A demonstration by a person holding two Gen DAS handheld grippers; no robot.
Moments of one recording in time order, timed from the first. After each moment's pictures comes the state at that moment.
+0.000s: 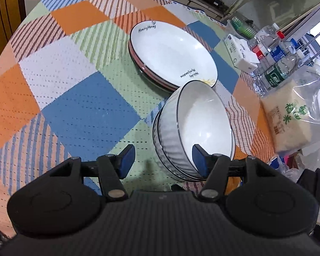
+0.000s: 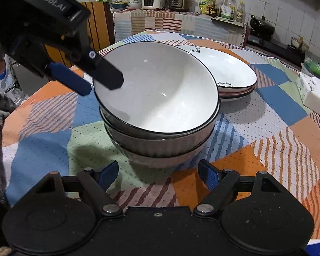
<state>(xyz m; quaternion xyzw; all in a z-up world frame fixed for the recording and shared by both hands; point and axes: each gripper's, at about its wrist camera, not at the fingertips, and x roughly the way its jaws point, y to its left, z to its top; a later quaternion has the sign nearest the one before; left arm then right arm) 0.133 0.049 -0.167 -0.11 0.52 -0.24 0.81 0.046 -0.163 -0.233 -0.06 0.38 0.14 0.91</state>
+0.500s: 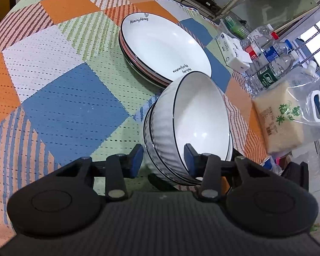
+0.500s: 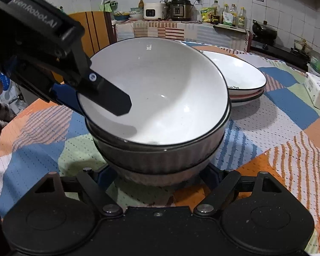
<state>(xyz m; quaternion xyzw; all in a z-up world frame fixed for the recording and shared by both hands) 0.138 0.045 -0.189 -0.14 0.52 -0.27 0.80 0.060 -0.164 -0.252 -0.03 0.35 0.16 0.92</state>
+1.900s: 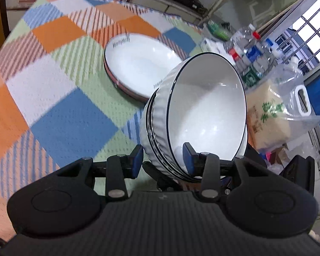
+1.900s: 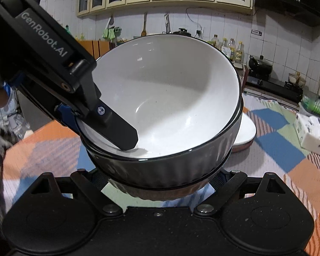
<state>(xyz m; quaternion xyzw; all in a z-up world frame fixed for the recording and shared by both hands) 0.130 0.047 -0.124 -0.11 0.49 -0.29 0.81 0.047 -0.150 -0.202 -0.05 0.26 0.15 0.95</state>
